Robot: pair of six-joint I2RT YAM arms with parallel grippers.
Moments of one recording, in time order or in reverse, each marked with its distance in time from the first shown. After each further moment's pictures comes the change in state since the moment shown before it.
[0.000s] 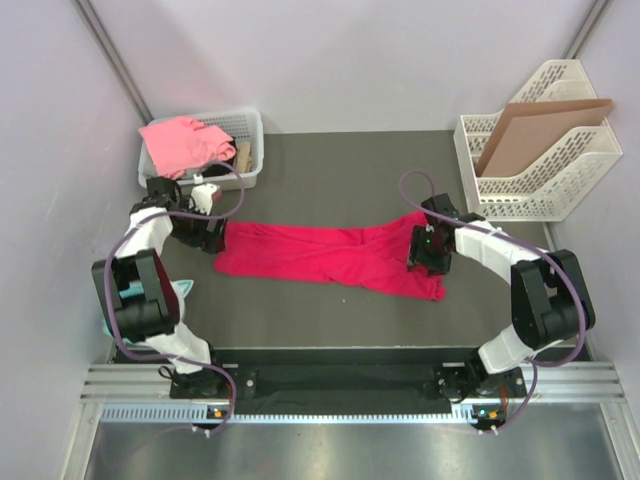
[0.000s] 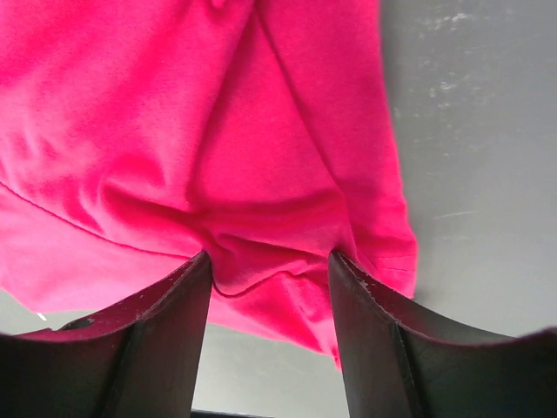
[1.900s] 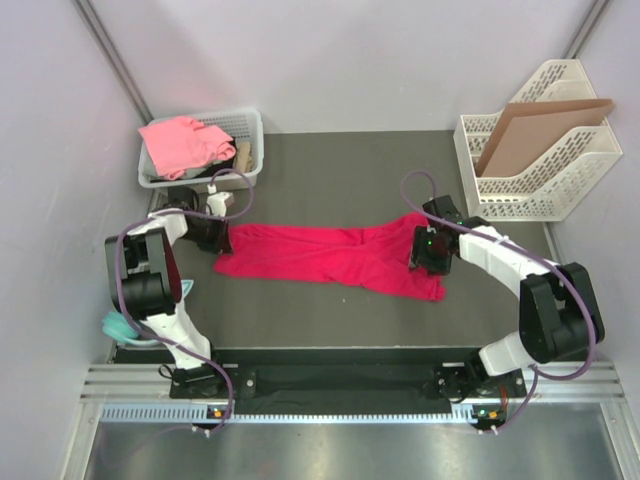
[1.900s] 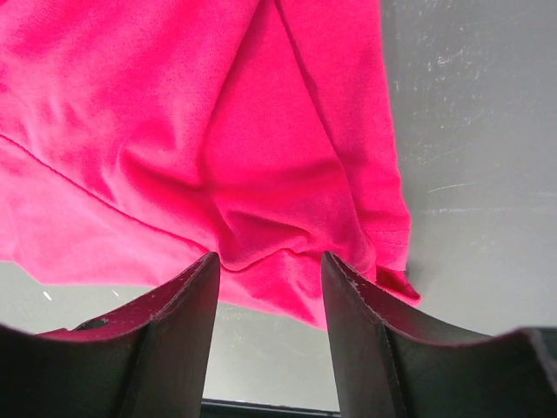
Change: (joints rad) left arm -0.050 0.190 -0.051 0.128 0.106 -0.167; right arm 0.028 -0.087 -0.026 -0.018 0.017 0.000
